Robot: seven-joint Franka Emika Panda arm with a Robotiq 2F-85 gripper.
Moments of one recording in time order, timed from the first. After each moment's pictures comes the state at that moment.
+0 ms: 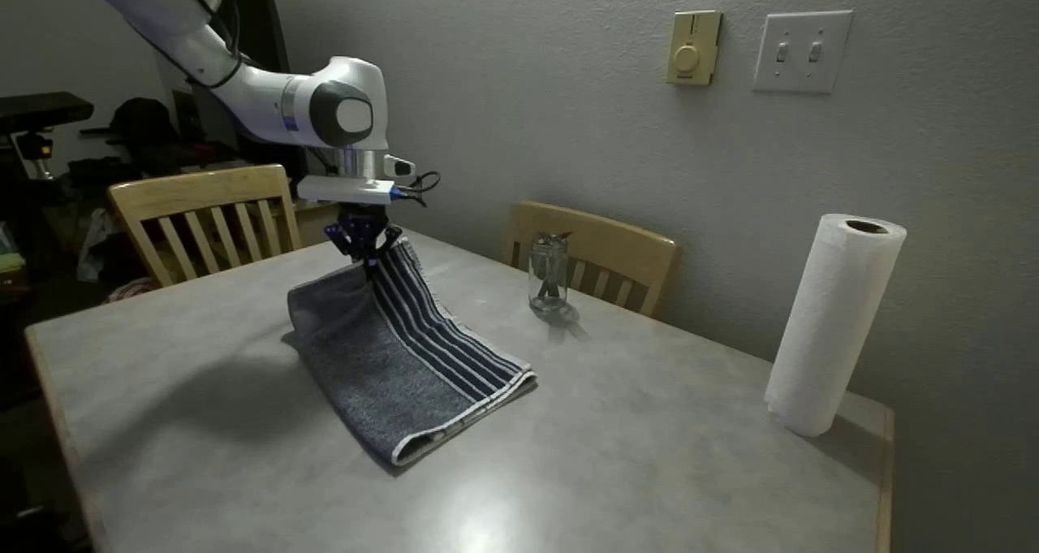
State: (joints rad) arm 0.15 0.70 0.18 -1.57 -0.13 2.17 -0.33
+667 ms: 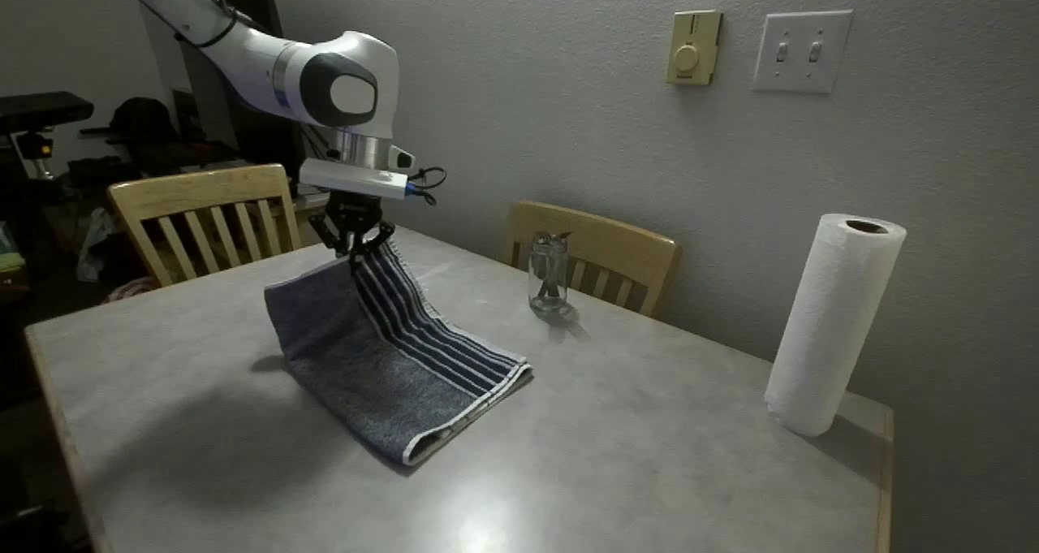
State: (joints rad) arm 0.03 0.55 0.24 -1.72 -0.01 2.10 -0.65
